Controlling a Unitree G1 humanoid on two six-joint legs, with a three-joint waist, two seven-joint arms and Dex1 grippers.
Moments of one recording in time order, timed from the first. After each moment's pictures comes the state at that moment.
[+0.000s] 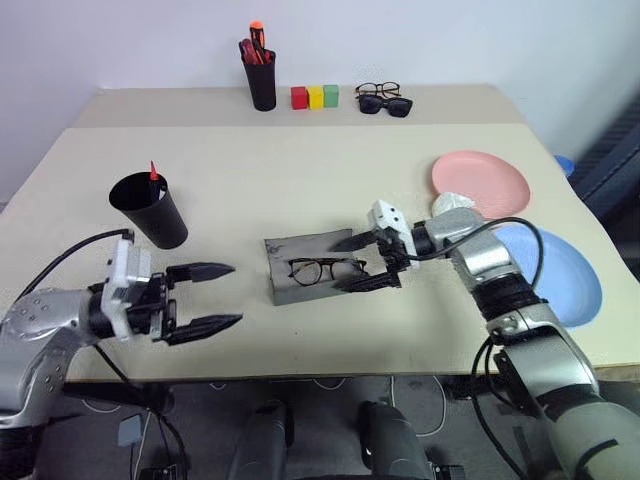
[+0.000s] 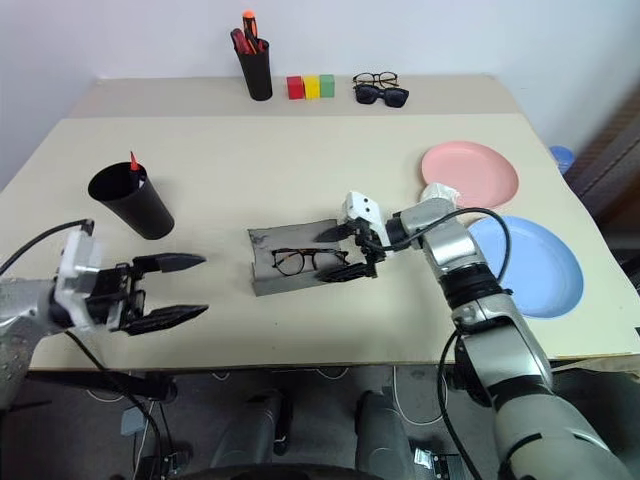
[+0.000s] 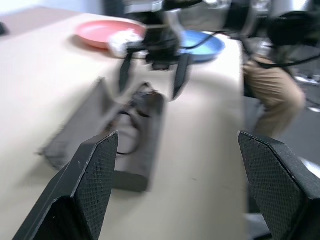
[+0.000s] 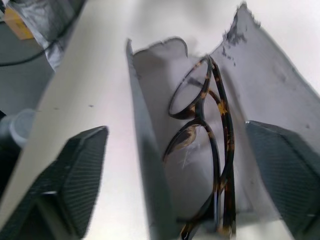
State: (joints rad) left arm -0.07 0.81 0.25 -0.27 -0.69 0.32 -1.21; right arm -0.79 -0.52 0.21 0.39 0.20 0.31 1.47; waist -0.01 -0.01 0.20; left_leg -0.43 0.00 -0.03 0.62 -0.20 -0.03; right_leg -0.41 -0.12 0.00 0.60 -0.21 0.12
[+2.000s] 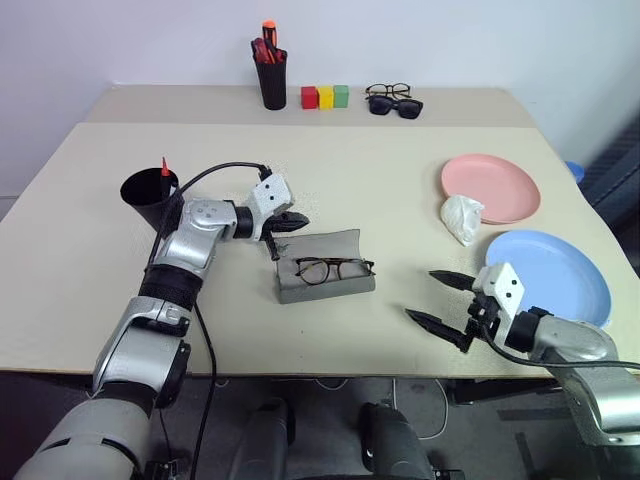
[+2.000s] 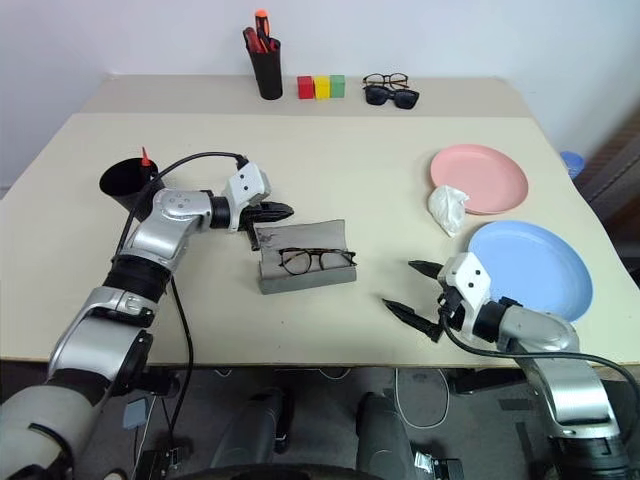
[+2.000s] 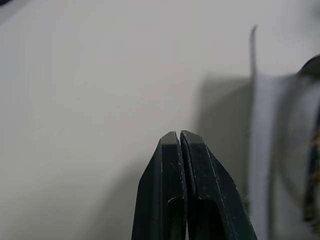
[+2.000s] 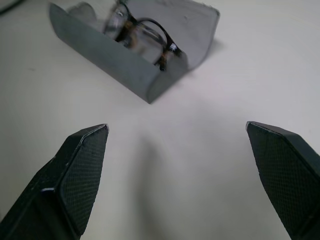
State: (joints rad) left arm -0.91 0.41 -0.21 0.70 0.02 0.05 -0.99; right arm 0.11 -0.67 -0.20 -0.36 0.41 0.33 0.91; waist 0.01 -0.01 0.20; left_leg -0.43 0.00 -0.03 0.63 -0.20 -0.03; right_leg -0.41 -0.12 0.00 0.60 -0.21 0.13
